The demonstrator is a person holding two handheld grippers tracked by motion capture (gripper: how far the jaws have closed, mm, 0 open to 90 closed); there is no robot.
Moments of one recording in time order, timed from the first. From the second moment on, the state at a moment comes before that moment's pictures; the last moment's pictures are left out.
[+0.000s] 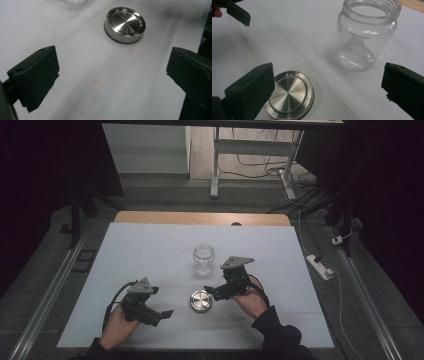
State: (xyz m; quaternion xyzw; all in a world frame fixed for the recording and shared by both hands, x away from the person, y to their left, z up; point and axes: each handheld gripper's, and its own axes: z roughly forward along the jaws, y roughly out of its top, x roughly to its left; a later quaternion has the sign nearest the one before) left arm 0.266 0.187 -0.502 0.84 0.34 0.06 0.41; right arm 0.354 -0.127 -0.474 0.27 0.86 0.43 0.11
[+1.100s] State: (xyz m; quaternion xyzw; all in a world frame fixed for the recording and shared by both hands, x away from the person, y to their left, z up) left arm 0.233 0.243 -0.502 0.81 0.40 0.08 0.42; right arm 0.313 -0.192 -0.473 0.30 0.84 0.43 0.14
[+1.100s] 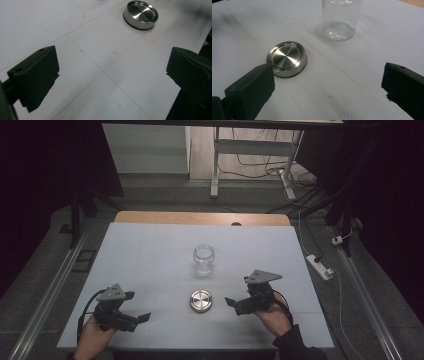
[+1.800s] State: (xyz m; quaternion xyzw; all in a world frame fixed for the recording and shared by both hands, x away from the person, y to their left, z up) left arm 0.205 0.277 -0.510 0.79 0.44 0.10 0.42; right arm 0.288 -0.238 -0.484 0.35 0.83 0.41 0.16
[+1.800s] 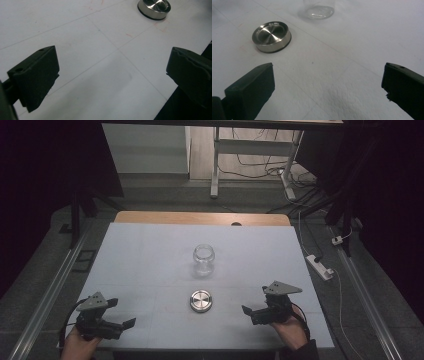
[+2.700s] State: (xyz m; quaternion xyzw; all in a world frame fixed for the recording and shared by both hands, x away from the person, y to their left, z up) left arm 0.174 0.306 -0.525 0.78 0.49 0.11 0.38; right arm 0.252 -0.279 -0.496 0.40 0.82 0.38 0.17
